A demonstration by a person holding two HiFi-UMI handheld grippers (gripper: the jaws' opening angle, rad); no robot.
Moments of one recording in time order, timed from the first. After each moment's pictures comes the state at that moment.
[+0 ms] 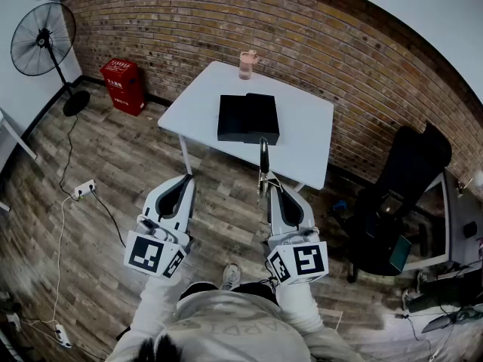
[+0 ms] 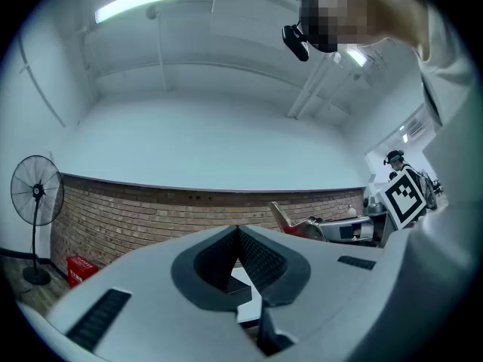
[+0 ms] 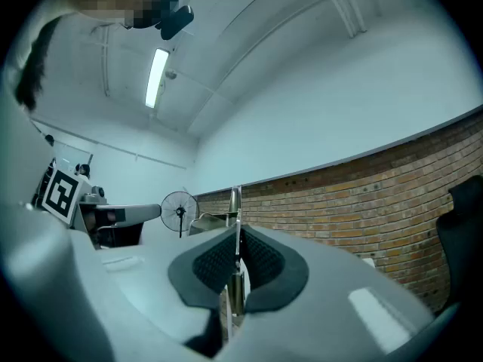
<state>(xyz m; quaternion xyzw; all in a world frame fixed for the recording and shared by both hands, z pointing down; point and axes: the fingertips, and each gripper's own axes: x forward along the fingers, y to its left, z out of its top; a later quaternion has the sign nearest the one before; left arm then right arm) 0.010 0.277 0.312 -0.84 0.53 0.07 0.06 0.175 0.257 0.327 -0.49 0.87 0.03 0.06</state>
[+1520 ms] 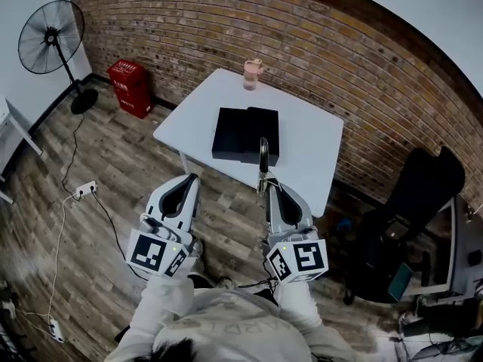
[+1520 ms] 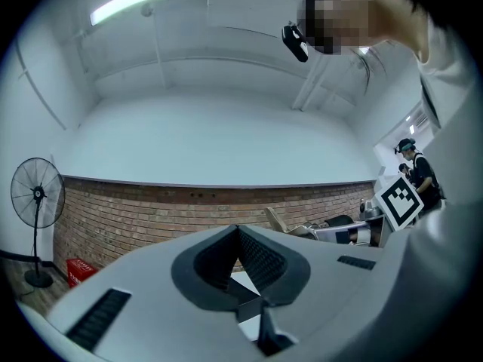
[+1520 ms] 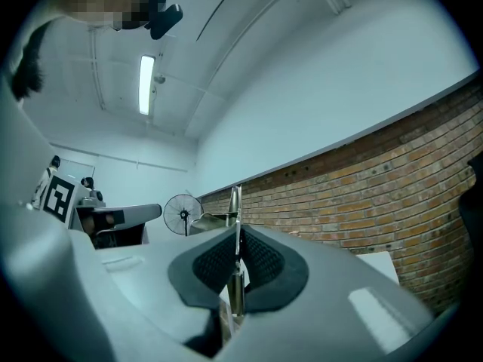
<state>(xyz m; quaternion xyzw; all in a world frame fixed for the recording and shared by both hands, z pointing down) 0.052 0.168 0.316 -0.83 0.55 0.06 0.07 0.206 0.133 0.343 -0.46 0.89 -0.01 0.08</state>
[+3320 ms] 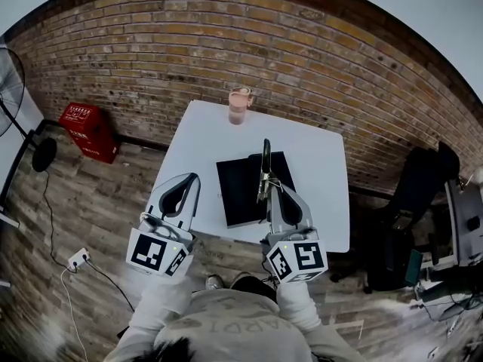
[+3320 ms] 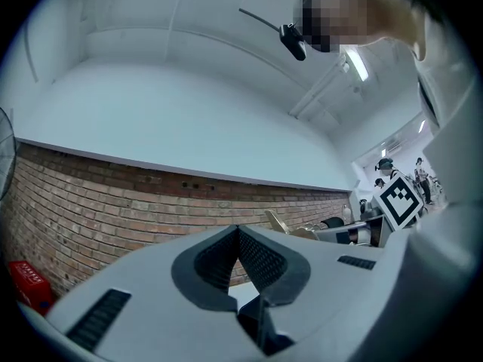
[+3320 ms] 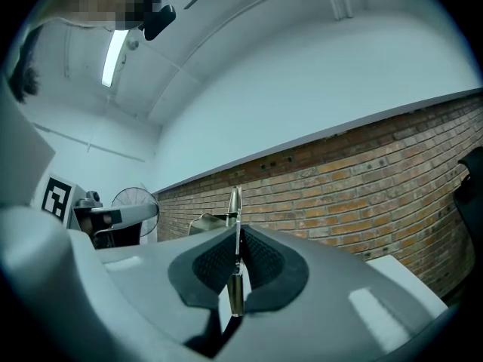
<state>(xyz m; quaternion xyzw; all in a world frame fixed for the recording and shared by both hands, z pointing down) -0.088 -0.154 0.319 -0.90 0.43 0.07 0.06 0.075 -0.144 0.349 -0.59 0.81 -0.01 0.08</state>
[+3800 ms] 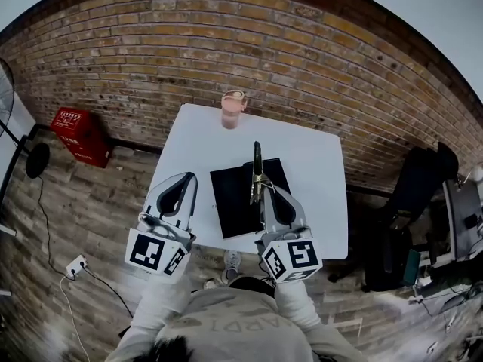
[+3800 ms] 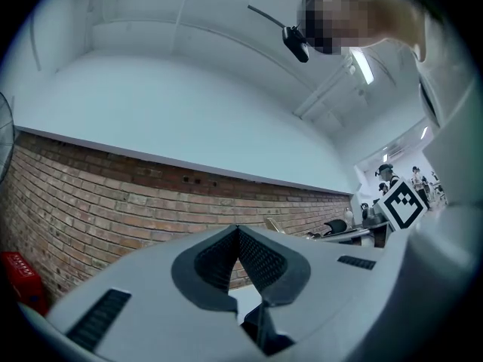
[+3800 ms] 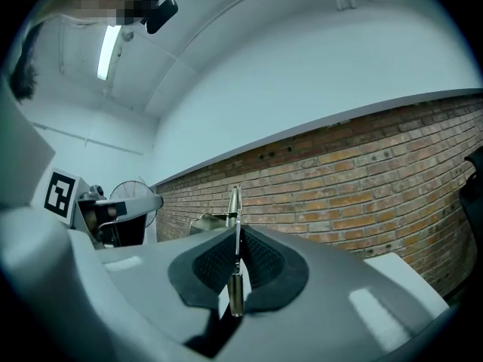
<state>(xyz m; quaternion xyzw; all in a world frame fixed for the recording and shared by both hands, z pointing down) -0.077 -0.211 0.328 -0.90 0.42 0.08 0.04 0.079 -0.196 0.369 -0.59 0.81 -0.03 0.06</state>
